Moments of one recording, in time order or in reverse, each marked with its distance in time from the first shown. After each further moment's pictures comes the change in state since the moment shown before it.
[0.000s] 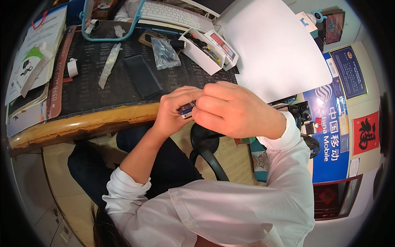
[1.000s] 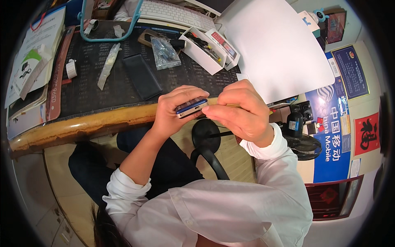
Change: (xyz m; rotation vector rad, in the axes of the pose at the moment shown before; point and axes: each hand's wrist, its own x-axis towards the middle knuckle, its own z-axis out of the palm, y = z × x) left_hand 0.003 0.001 -0.002 -0.021 -0.023 -0.045; right_hand -0.028 -0.012 0.026 0.059 0.506 0.264
